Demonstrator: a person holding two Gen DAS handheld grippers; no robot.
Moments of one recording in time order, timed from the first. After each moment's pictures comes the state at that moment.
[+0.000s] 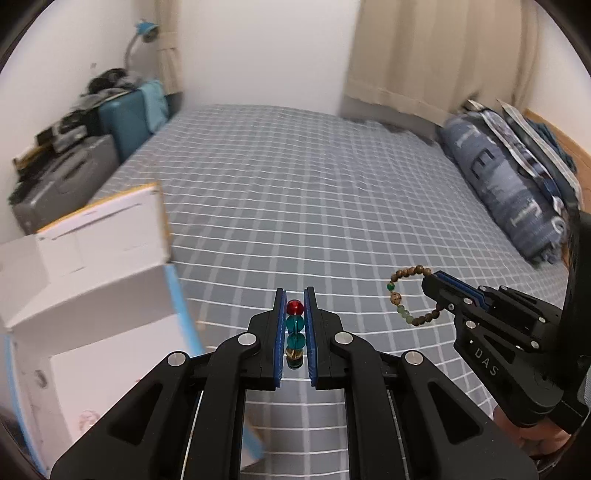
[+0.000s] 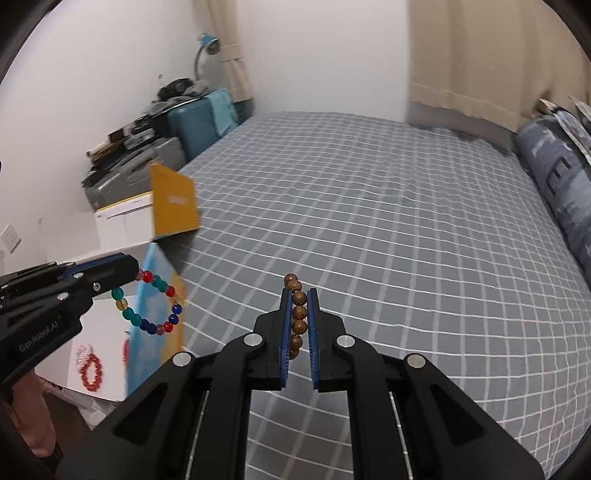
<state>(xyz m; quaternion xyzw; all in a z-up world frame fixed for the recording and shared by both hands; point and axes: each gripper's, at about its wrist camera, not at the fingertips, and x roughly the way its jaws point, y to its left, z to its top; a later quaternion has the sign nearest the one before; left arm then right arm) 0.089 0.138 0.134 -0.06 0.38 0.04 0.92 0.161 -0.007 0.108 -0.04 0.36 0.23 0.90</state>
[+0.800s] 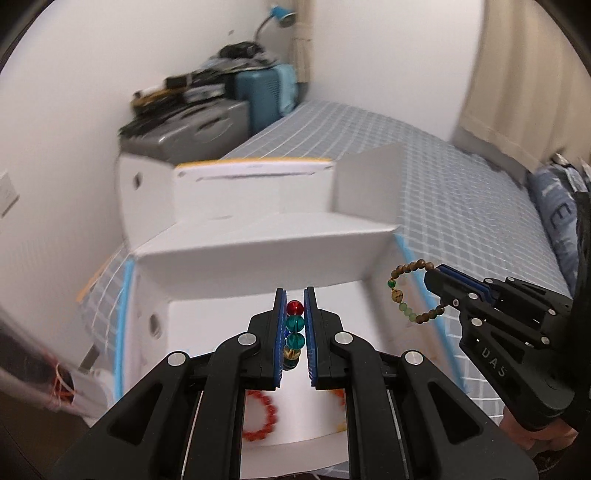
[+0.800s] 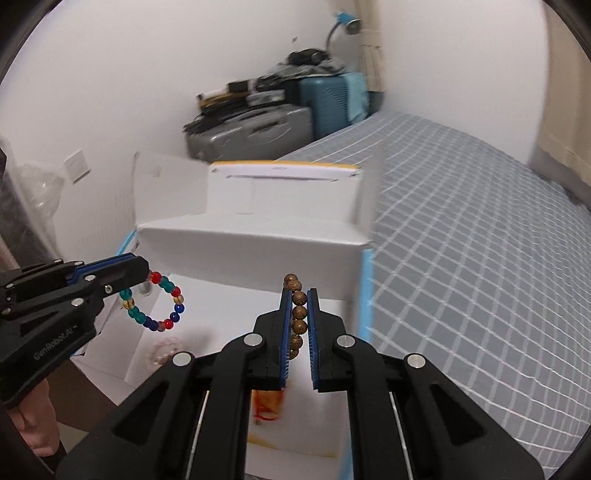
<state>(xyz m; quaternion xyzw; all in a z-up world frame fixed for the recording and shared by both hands) -0.027 0.315 0.116 -0.12 0.38 0.21 0.90 0.093 0.215 0.102 -0.12 0.35 0.39 0.84</state>
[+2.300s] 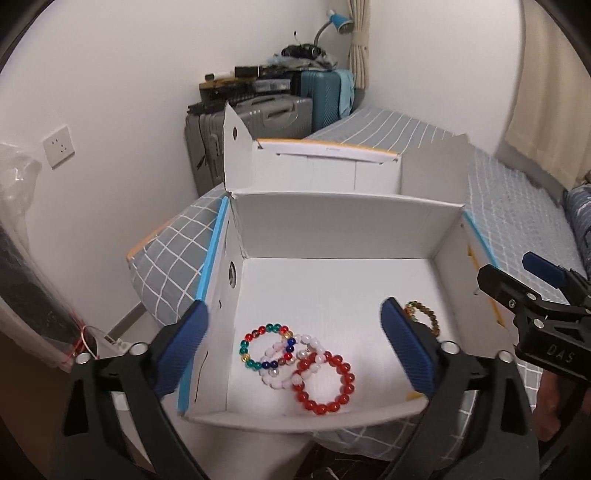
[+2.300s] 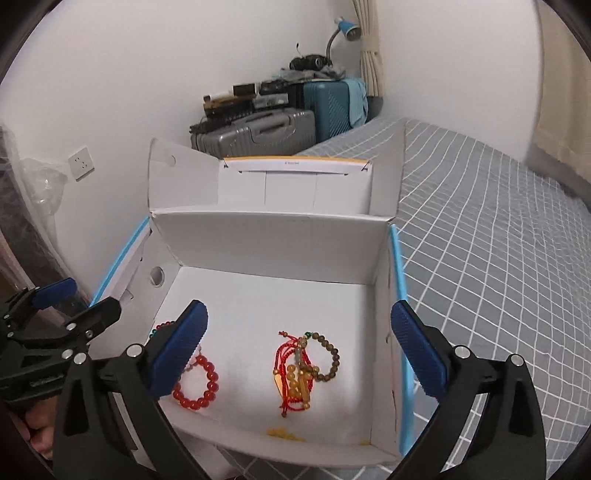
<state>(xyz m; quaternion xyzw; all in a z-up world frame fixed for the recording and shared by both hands) -0.114 0.331 0.085 -0.12 0.34 0.29 0.88 0.049 0.209 0.087 -0.10 0.32 0.38 0.86</state>
